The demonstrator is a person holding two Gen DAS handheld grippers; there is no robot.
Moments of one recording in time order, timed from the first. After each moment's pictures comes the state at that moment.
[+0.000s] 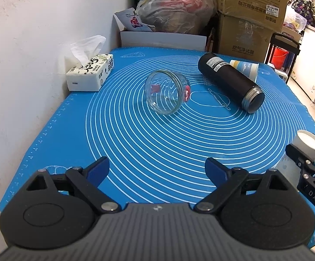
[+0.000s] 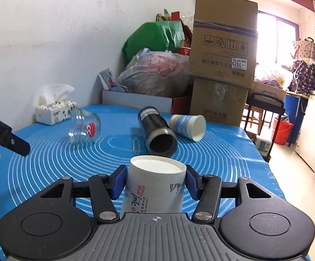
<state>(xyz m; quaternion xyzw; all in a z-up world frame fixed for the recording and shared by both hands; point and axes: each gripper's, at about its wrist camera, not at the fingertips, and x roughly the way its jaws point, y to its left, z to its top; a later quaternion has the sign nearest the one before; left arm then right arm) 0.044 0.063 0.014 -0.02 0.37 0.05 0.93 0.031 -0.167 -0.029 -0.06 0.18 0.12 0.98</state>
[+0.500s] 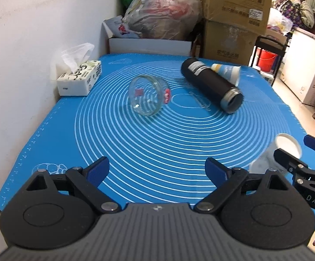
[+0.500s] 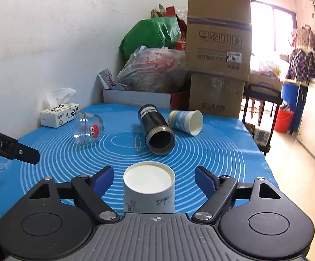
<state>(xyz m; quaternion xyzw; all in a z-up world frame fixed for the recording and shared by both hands) 0.019 0.042 0.026 -0.02 0.35 0.02 0.94 0.011 -0.183 -0.008 -0.03 0.20 0.13 0.97</state>
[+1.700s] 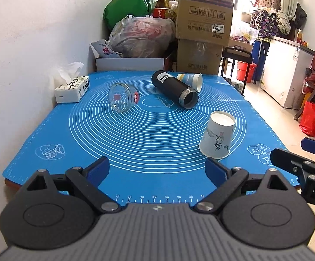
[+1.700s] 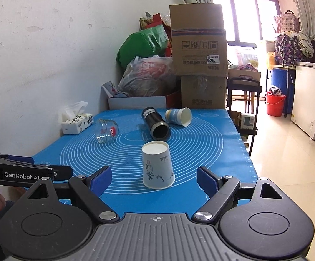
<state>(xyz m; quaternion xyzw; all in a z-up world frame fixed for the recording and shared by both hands) -0.099 -0.008 0.041 0.00 0.29 -0.02 0.96 -0.126 -0.220 0.036 0.03 0.21 0.12 0.97</state>
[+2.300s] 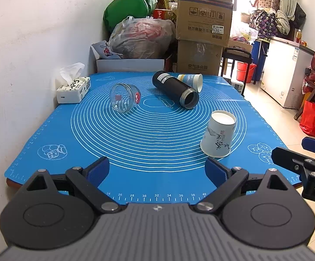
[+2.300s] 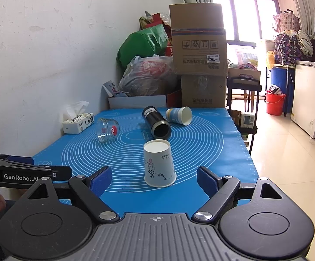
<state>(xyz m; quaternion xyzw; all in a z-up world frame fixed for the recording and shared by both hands) -0.105 -0.003 0.041 0.00 0.29 -0.02 0.96 -0.131 -0.218 0.036 0.03 0.21 0.12 0.97</state>
